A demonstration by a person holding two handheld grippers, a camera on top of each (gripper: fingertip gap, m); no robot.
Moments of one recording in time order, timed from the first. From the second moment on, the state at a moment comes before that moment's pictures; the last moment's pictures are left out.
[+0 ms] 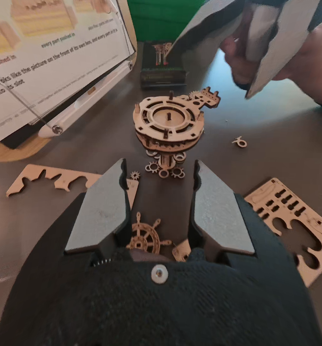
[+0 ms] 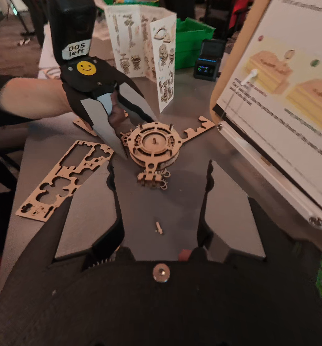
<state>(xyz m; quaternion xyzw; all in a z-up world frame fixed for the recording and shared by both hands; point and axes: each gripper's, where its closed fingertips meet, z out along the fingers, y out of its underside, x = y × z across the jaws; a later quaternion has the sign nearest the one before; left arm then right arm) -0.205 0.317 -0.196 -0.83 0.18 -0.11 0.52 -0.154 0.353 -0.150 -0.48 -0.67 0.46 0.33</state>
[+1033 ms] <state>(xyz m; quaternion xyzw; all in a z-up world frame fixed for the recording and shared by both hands) -0.186 0.329 -0.209 -0.83 0.24 -0.16 0.48 -0.133 0.420 -0.206 -0.54 -0.72 0.35 0.26</state>
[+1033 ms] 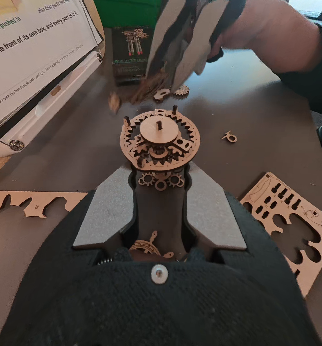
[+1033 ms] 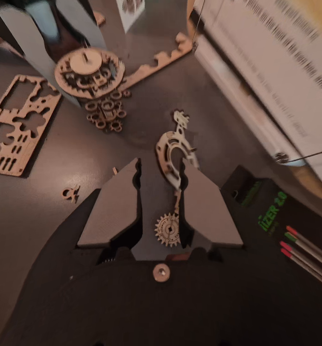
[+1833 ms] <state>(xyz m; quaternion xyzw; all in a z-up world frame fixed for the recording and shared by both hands) -0.207 0.328 -0.198 -0.82 0.13 -0.30 0.47 -0.175 0.367 -0.205 -0.51 -0.71 0.42 0.24</state>
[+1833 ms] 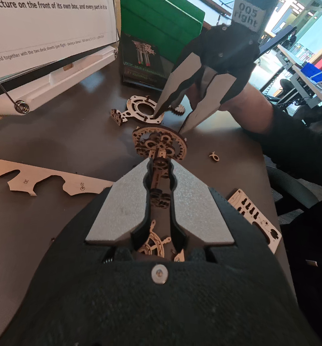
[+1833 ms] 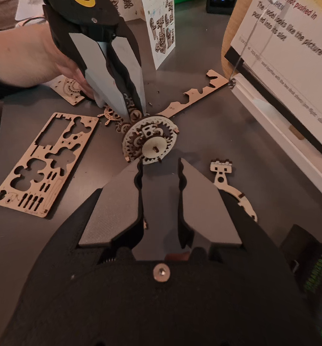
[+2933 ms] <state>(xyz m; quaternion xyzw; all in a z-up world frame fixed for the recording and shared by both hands) -0.226 0.298 -0.222 -0.86 0.20 -0.22 0.41 -0.191 0.348 -0.187 -0.52 -0.65 0.51 0.19</state>
